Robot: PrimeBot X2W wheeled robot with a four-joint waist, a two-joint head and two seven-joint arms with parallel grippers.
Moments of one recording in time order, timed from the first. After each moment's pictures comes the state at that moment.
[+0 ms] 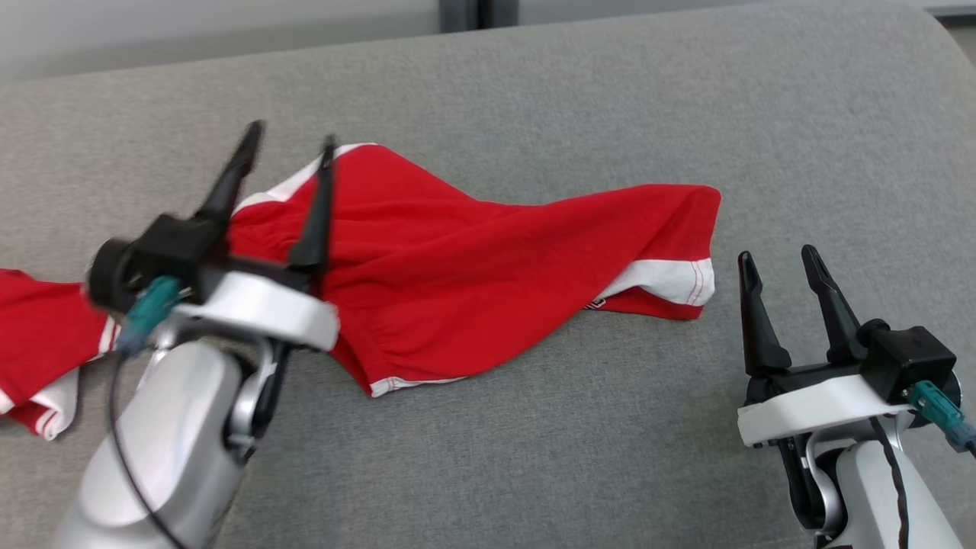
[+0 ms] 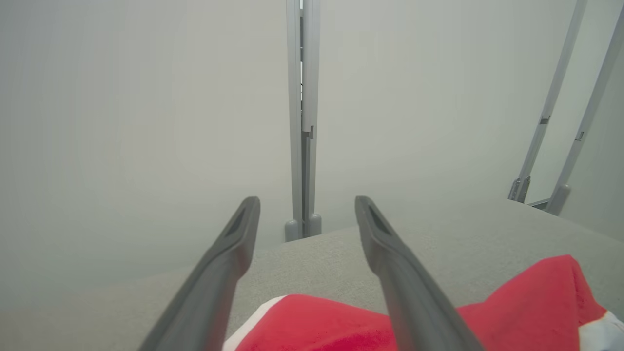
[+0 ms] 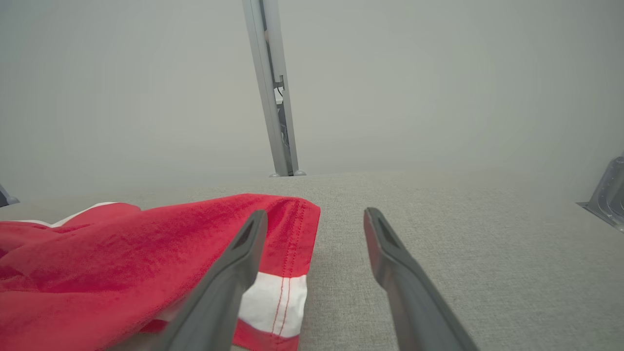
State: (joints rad) left arm -0.53 0.28 -0.44 0.20 -0.46 0.13 -0.22; right arm -0.26 -0.04 0.09 0.24 0.20 0.13 -0.26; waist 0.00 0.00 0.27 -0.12
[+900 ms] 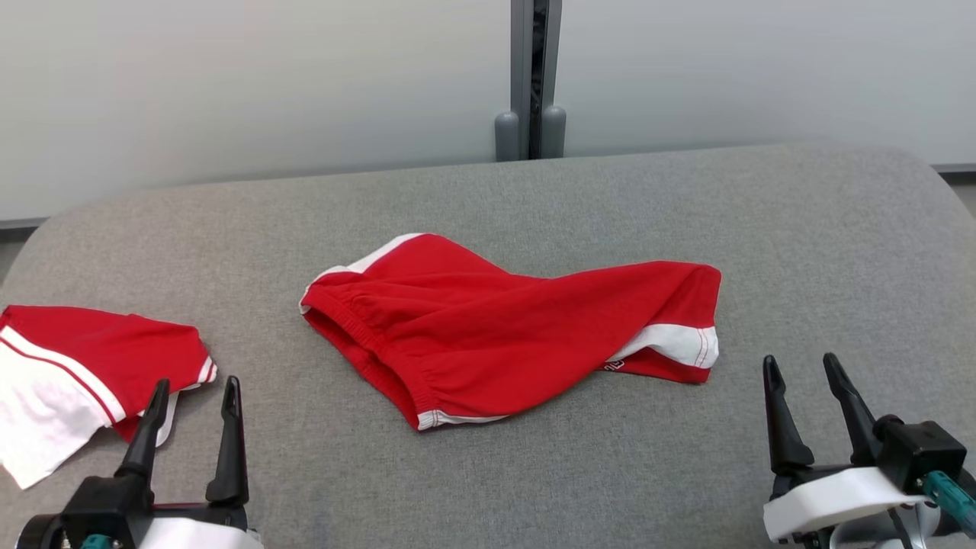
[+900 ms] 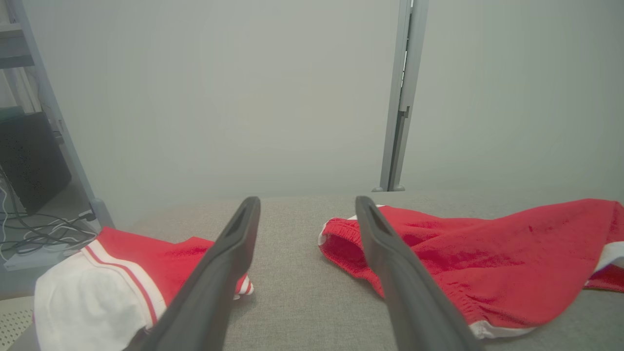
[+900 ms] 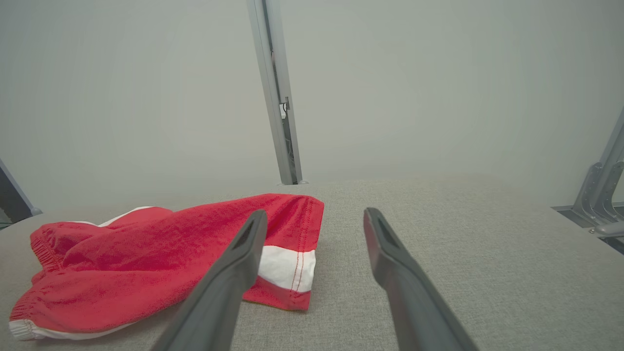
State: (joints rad) left arm 0.08 0.37 -0.24 -0.04 -0.45 0.24 -0.26; right arm -0.05 -0.05 0.03 0.21 0.19 0.13 -0.23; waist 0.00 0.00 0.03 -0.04
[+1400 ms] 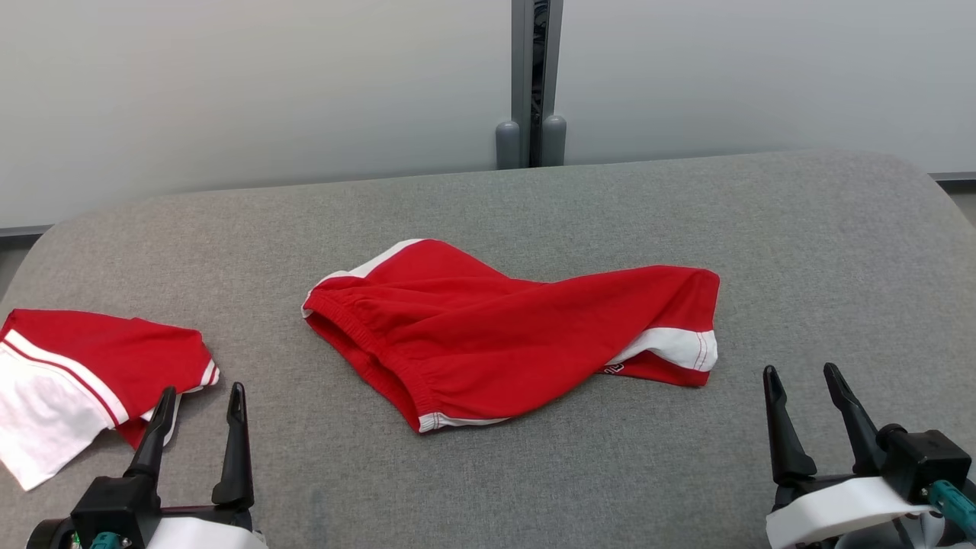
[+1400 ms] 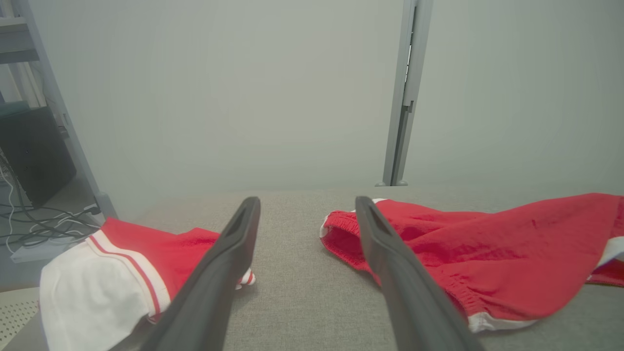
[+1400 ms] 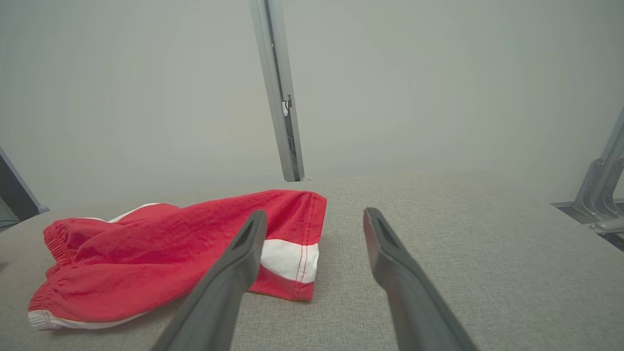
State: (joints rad) left arm 0.07 0.35 -0.25 -0.01 -0.45 0.25 -0.26; right arm -0.01 -0.05 0.03 0.15 0.20 0.13 -0.19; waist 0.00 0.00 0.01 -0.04
